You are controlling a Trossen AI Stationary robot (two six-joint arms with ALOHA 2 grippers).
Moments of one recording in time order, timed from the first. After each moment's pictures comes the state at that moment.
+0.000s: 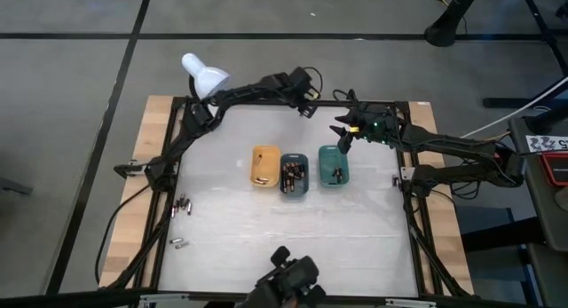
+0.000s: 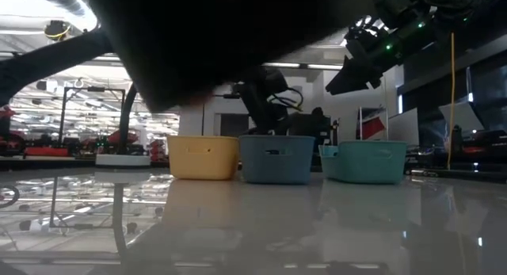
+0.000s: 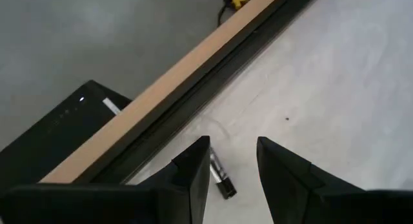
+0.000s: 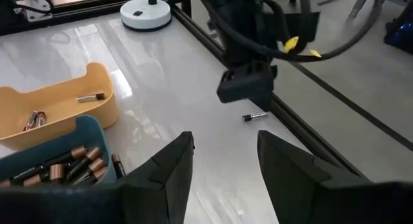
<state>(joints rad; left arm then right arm) 0.59 2.47 2.17 -0.65 0.01 -0.23 -0.47 1.07 0.64 -0.03 0.06 -0.01</state>
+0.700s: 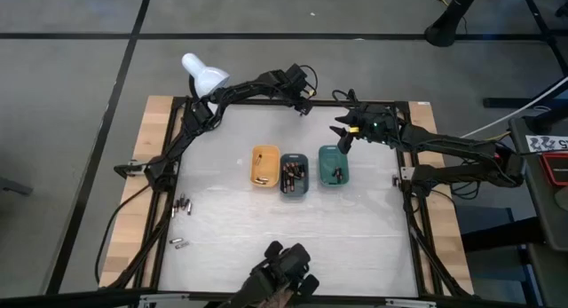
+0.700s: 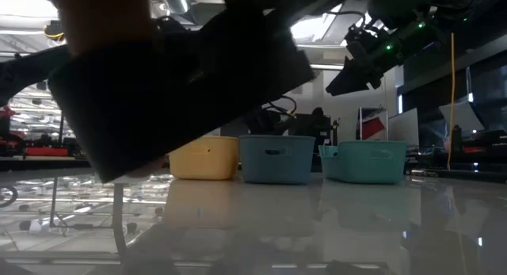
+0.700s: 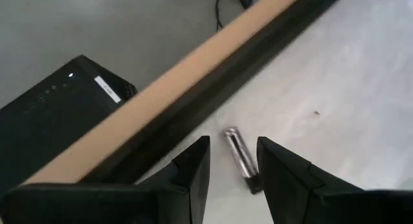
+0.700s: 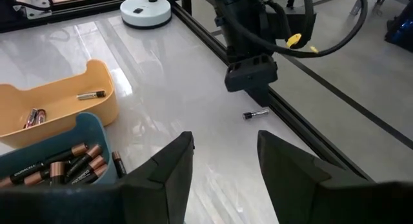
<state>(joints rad) 0.65 2.50 2.17 -0.68 0.10 -0.27 -0.47 1.07 0.64 -0.04 0.06 0.00</state>
